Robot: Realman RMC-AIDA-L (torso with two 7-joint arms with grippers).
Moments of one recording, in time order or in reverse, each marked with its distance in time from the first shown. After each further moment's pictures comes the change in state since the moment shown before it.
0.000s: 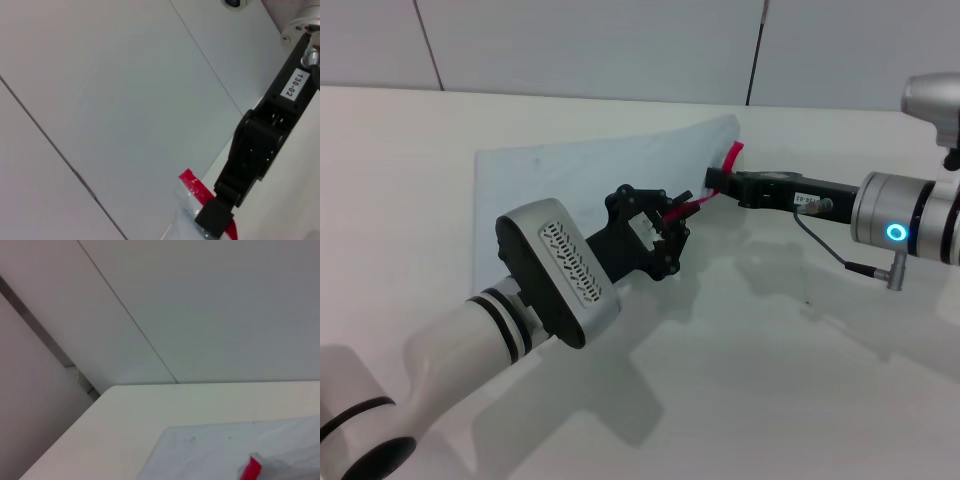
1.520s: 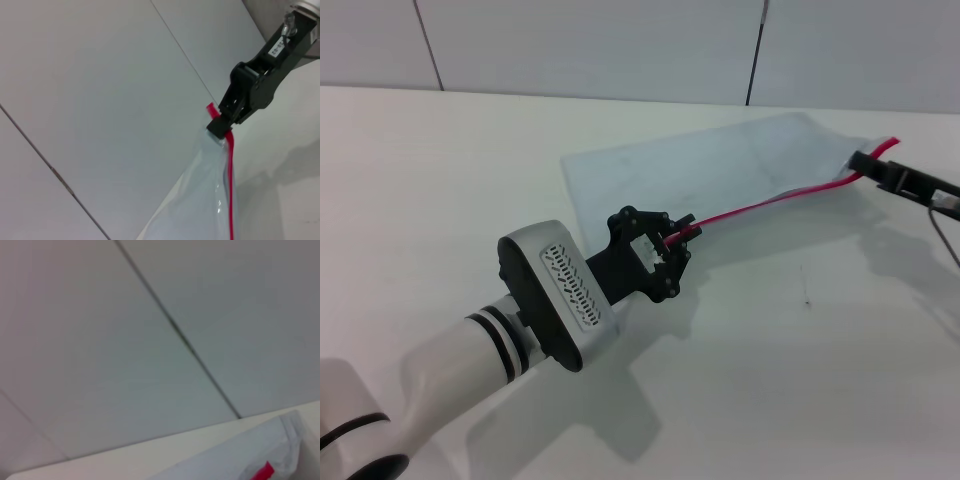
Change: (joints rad) left arm 0.019 0.001 0.040 -0.008 0.010 0.000 0.000; right arm -0.158 -0.009 0.009 -0.189 0.195 -0.039 0.030
